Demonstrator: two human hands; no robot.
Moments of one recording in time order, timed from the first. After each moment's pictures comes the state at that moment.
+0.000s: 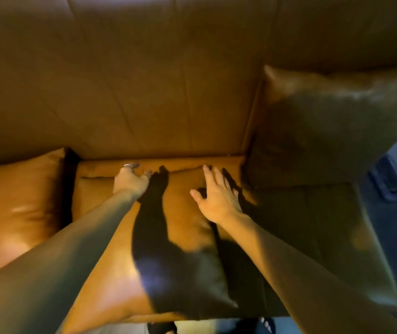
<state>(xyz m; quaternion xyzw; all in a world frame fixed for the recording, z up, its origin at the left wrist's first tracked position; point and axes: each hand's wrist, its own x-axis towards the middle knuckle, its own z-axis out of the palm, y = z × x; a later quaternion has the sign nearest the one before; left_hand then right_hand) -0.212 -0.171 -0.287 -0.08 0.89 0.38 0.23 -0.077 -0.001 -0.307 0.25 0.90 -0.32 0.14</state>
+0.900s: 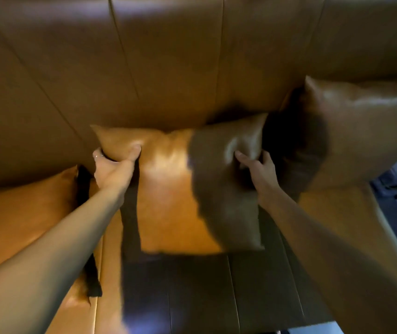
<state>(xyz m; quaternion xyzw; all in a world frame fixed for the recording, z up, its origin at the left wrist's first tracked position) -0.312 -0.241 -0.269 -0.13 0.82 0.54 0.10 -0.143 0.002 -0.279 0.48 0.54 -0.68 -0.13</state>
